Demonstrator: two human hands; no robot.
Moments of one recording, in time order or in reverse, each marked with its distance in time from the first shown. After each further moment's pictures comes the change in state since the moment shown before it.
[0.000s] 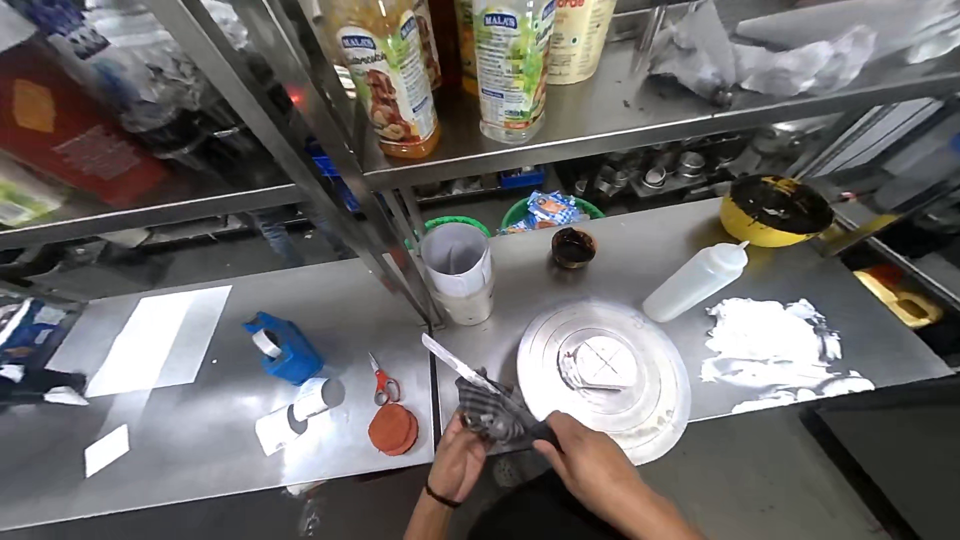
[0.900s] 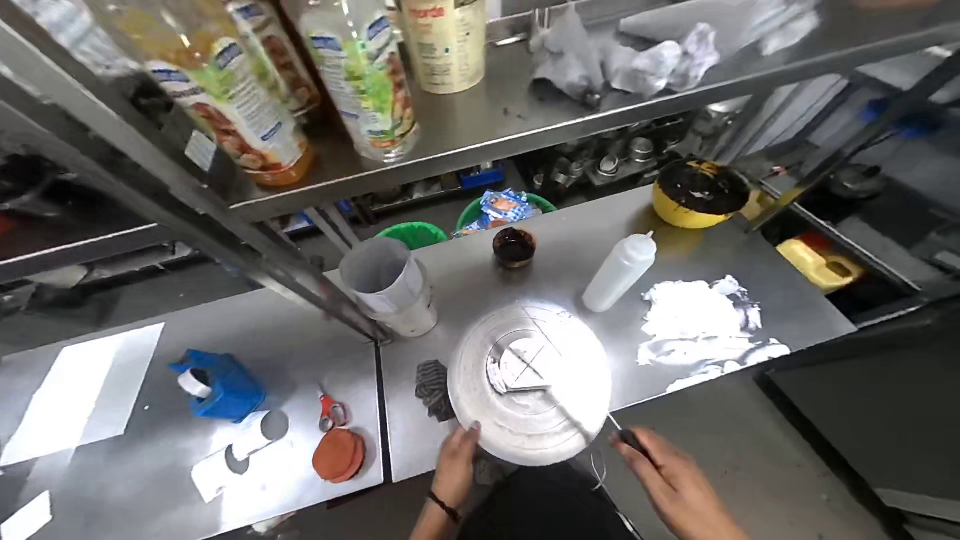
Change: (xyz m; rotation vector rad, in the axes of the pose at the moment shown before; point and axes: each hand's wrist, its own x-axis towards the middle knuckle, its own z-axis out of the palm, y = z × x) left_hand 0.017 -0.077 0.069 0.868 0.218 -0.127; right_hand -0.112 0.167 -0.039 0.462 0.396 0.121
